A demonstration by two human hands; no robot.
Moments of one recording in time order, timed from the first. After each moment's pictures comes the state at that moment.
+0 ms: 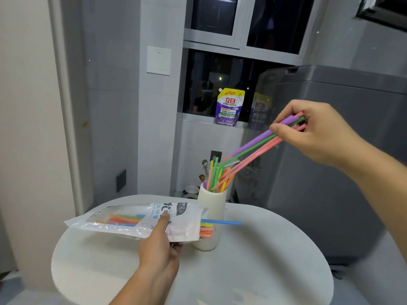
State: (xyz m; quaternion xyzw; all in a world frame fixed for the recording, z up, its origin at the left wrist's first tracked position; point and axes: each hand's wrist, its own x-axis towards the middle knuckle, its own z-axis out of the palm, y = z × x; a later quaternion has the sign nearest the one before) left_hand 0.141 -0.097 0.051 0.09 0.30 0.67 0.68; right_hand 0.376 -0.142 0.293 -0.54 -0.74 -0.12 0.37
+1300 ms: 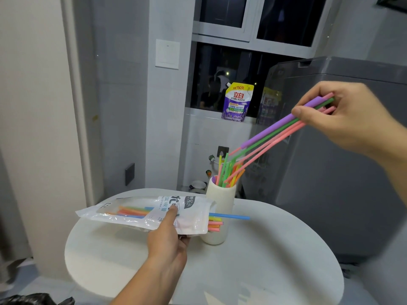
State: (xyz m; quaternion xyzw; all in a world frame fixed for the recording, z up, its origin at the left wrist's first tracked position) left_hand 0.138 -0.089 0.041 0.11 0.27 0.66 0.69; right_hand 0.390 -0.139 0.302 -0.50 -0.77 -0.13 0.38
